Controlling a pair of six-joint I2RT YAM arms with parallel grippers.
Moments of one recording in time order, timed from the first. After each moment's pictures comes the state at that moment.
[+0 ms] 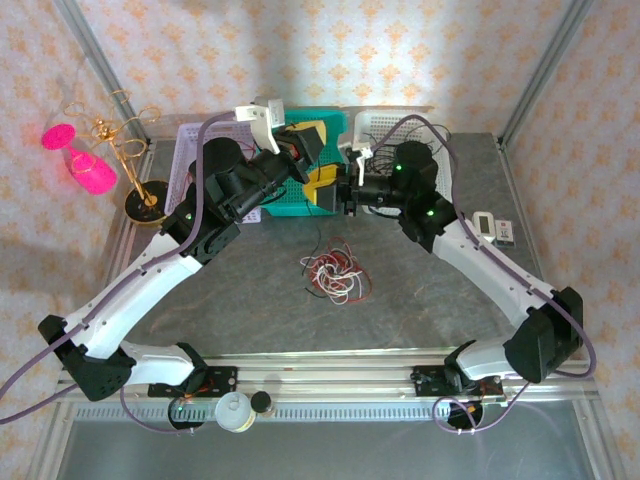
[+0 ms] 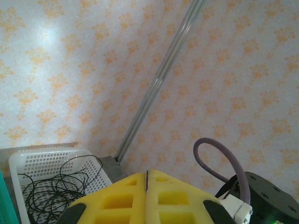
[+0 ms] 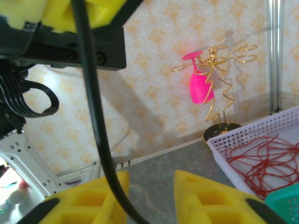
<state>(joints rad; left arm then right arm) -0.68 1.28 1.48 -0.06 0.01 -0.47 0.58 1.37 1.24 0.14 -0.88 0.26</state>
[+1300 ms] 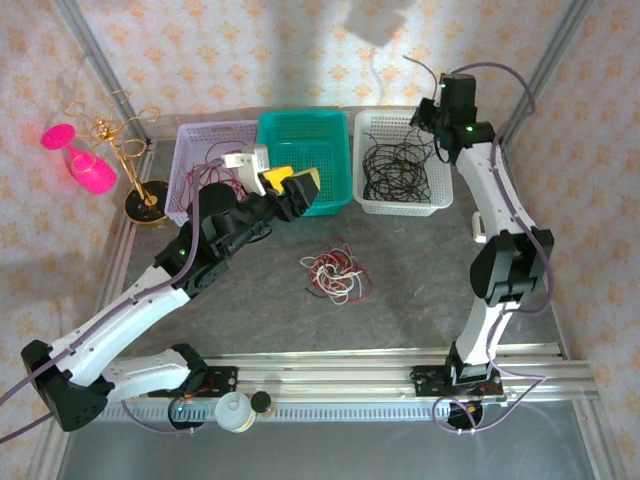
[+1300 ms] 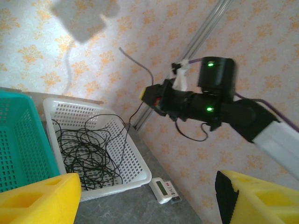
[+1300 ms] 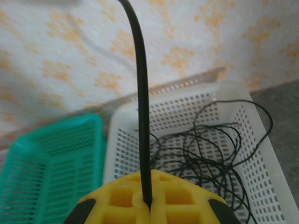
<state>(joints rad) -0.68 1.07 1.09 -0.02 -0.06 -0.57 0.12 1.88 1.90 -0.54 0.01 0.38</state>
